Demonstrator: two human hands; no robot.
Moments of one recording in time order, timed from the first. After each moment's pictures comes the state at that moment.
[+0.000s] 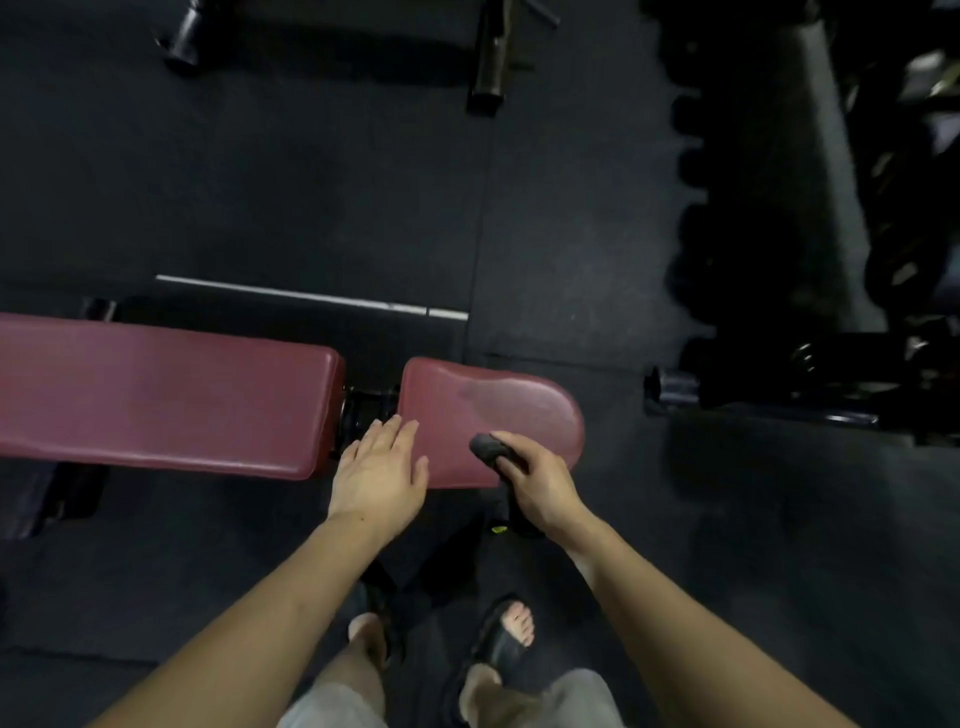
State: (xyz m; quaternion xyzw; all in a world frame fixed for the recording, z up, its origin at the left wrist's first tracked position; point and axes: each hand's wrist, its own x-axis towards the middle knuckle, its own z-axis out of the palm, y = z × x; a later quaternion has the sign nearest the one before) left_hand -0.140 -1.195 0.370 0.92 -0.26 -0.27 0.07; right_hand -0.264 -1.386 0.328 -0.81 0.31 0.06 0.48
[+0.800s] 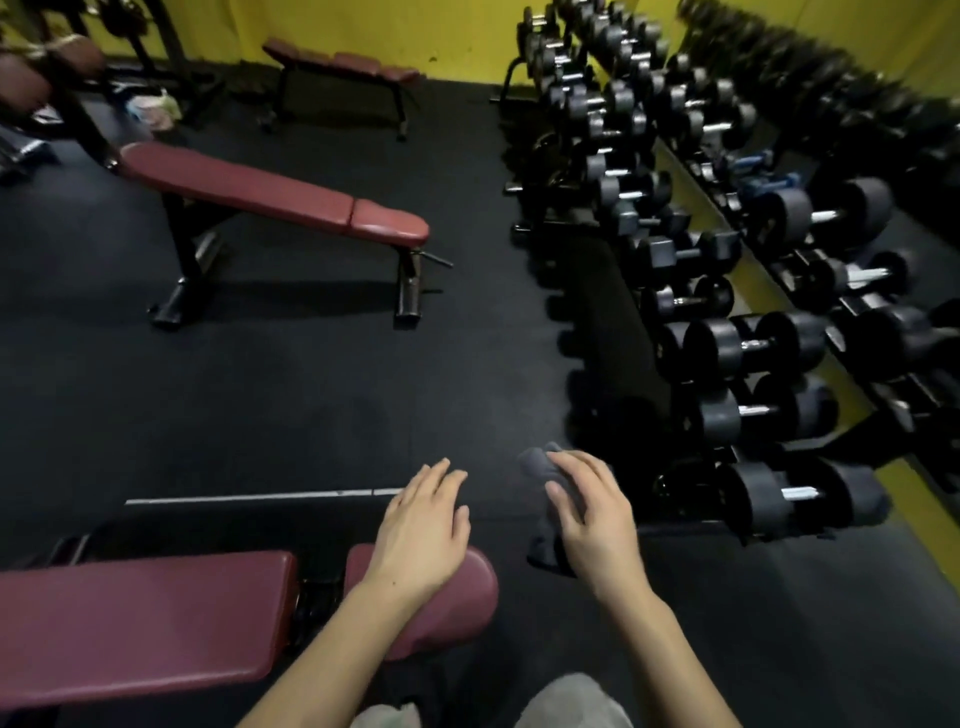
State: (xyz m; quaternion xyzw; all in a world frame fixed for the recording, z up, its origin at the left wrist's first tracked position) left_hand -0.170 -1.364 0.695 0.88 -0.41 -0.15 0.20; right_hand -0.326 -1.531 0.693 -0.84 0.29 -0.27 0.36
